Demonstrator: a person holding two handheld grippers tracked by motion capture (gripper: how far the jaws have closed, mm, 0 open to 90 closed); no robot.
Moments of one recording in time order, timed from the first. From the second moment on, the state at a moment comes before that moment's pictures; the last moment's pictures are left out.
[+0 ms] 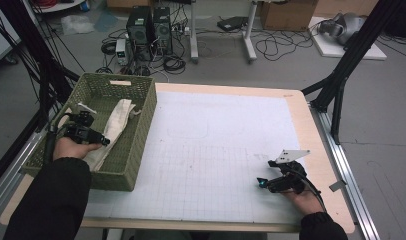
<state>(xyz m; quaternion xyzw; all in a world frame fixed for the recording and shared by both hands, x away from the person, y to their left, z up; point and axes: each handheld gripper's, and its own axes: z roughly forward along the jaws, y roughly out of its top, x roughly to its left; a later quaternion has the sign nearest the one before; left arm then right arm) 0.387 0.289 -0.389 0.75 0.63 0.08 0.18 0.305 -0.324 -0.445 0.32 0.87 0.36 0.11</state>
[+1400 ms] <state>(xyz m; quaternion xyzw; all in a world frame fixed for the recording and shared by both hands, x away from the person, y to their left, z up) 0.389 0.282 -0.396 0.77 0.62 0.01 0.15 0.307 -0.320 -0.445 0.31 0.87 0.37 0.11</state>
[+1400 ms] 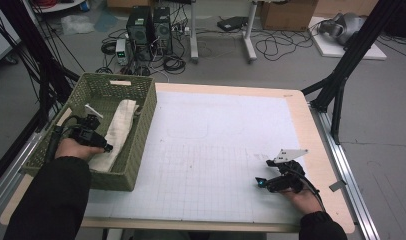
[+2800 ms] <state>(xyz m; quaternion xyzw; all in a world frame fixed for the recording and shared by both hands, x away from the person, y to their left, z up) 0.378 0.284 -0.359 0.66 0.58 0.03 0.48 0.306 -0.321 -0.434 0.31 0.85 0.40 0.12</state>
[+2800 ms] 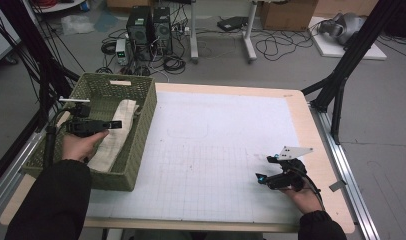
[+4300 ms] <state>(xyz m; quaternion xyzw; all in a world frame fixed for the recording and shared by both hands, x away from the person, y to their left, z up) 0.376 0.208 -0.334 0.62 0.50 0.02 0.60 0.308 -0.319 -0.428 0.31 0.85 0.41 0.12</state>
